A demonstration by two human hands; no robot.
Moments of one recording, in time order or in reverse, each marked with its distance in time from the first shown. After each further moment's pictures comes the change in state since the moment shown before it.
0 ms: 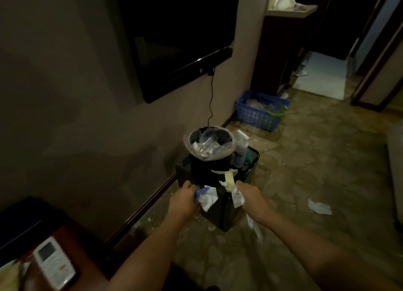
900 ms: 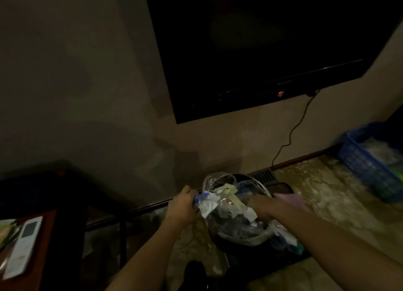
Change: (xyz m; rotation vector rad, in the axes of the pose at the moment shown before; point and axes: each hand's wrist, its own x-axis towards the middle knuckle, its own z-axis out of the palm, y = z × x) left_hand 0.251 0.002 -0.033 -0.070 0.134 -0.634; right_hand 0.424 0.076 -0.043 -0.597 -0.949 -0.504
